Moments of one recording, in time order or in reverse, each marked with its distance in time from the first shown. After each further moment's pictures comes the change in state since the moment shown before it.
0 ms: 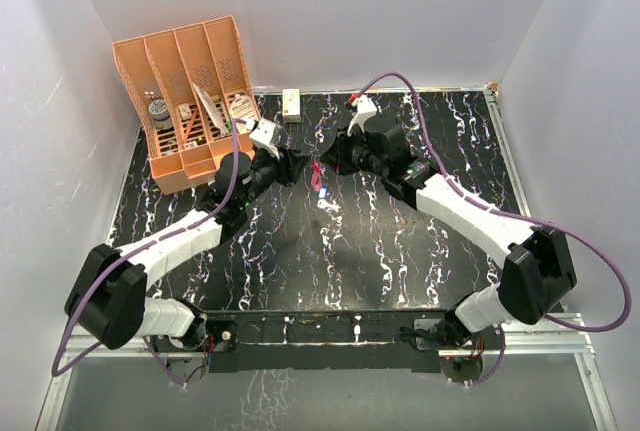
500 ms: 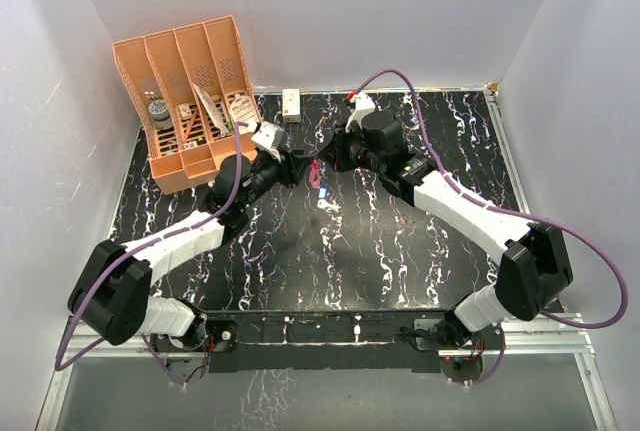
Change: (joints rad) left arm -0.002 0.029 -0.026 0.096 0.048 0.015; right arm 0.000 0.028 0.033 0.002 0.011 0.008
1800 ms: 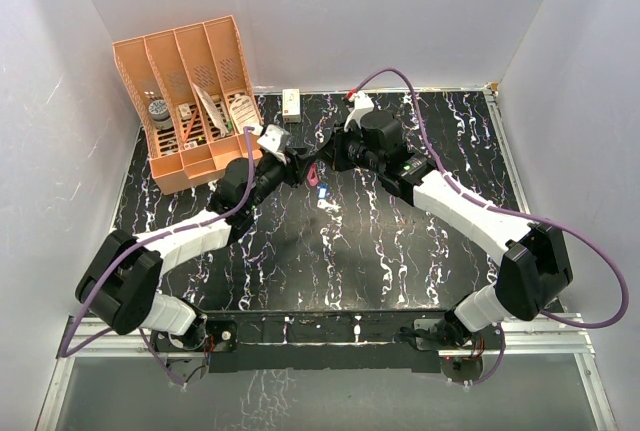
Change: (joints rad) left arm -0.026 0.063 -0.011 0.122 -0.026 0.061; right arm 0.013 0.001 0.015 -0.006 -0.005 0.020
